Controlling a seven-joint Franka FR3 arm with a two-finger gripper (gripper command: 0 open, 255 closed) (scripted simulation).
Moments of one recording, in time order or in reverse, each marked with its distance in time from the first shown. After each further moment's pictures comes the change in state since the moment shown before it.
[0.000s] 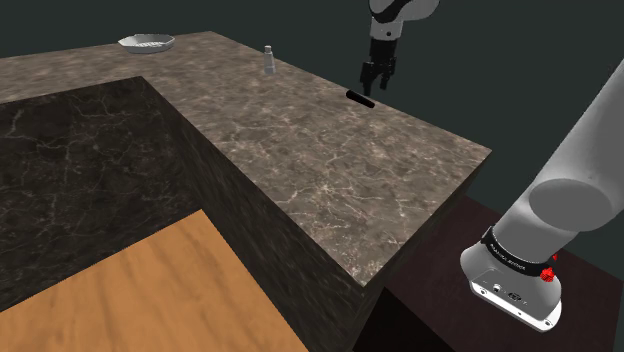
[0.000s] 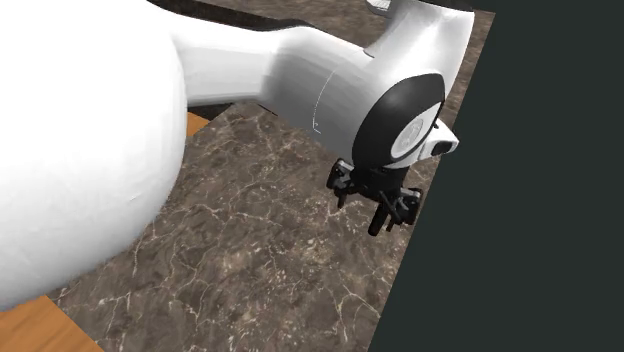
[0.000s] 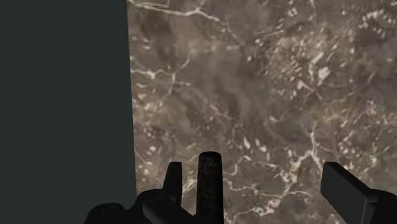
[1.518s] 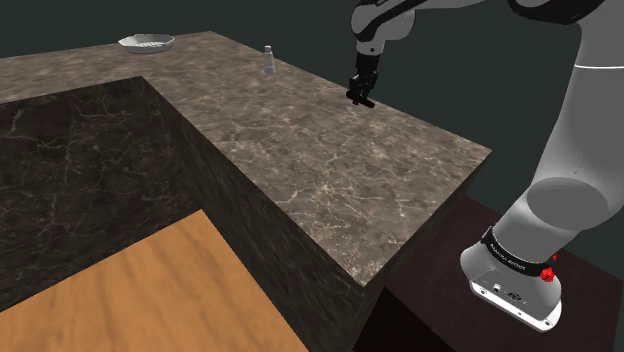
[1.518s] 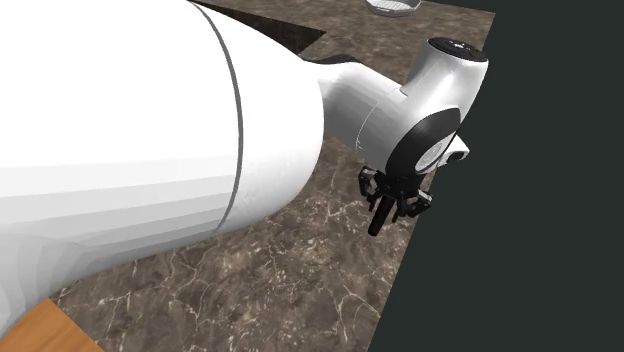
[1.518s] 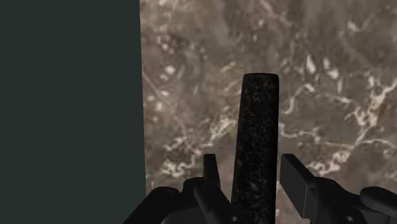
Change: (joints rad) arm -0.034 0.254 0.001 0.185 0.083 0.094 -0.083
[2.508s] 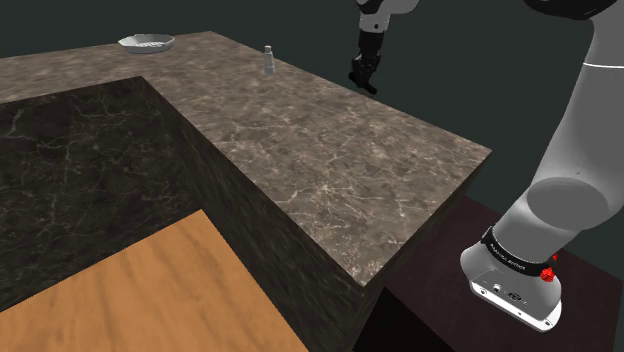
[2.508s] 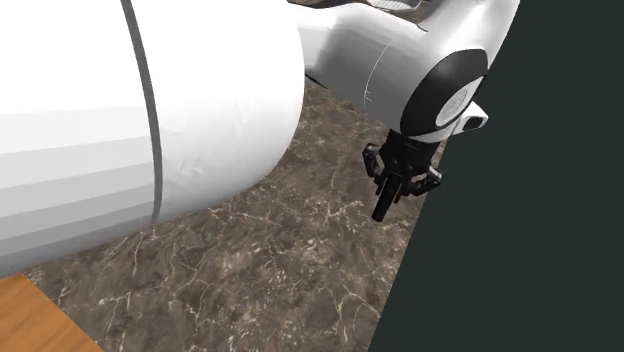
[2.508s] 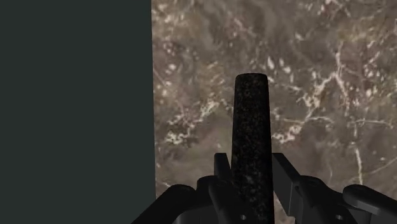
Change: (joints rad) arm 0.001 -0.052 -0.002 0.096 -0.011 -0.150 0.015
